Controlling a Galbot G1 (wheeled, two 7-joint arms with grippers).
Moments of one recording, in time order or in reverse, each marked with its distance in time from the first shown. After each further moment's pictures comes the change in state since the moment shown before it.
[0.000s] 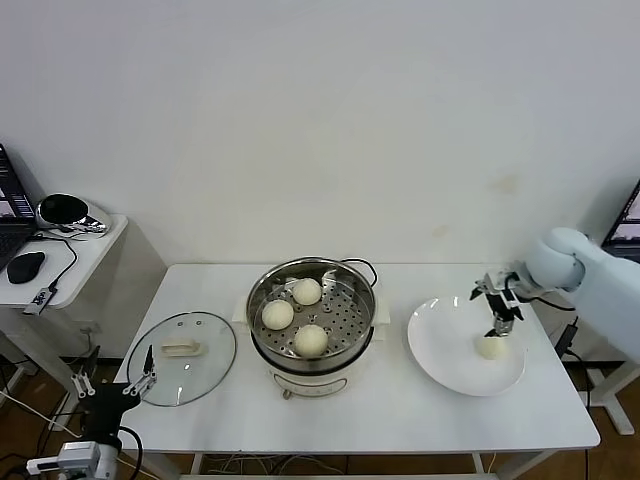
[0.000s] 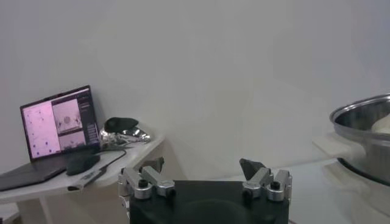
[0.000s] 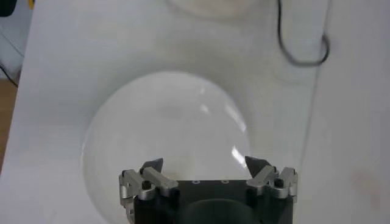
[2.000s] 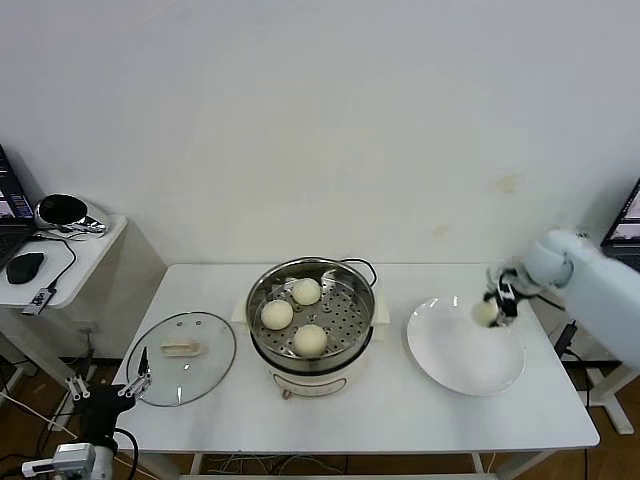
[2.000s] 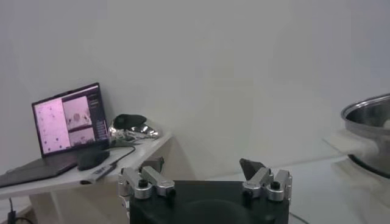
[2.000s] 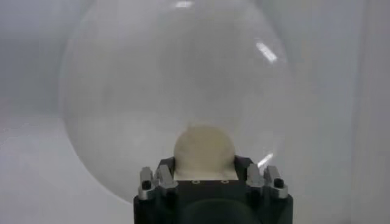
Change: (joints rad) left arm -0.001 -0.003 -0.009 0.009 -0.009 -0.002 0.000; right arm 0.145 0.090 -0.097 -0.083 0.069 -0.115 0.010
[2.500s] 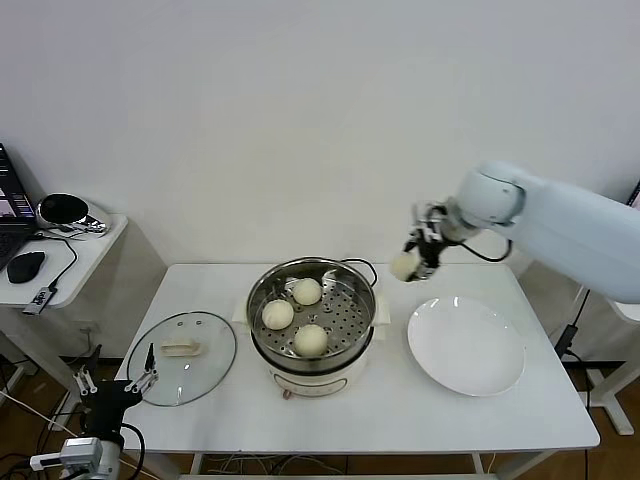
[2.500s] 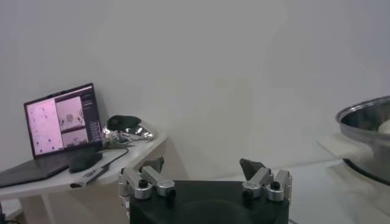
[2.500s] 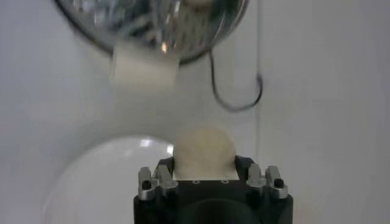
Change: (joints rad) left arm -0.025 -0.002 0.021 0.009 -0.001 0.004 0.000; right arm 0.441 0.191 -0.382 0.204 0.497 -0.282 0.163
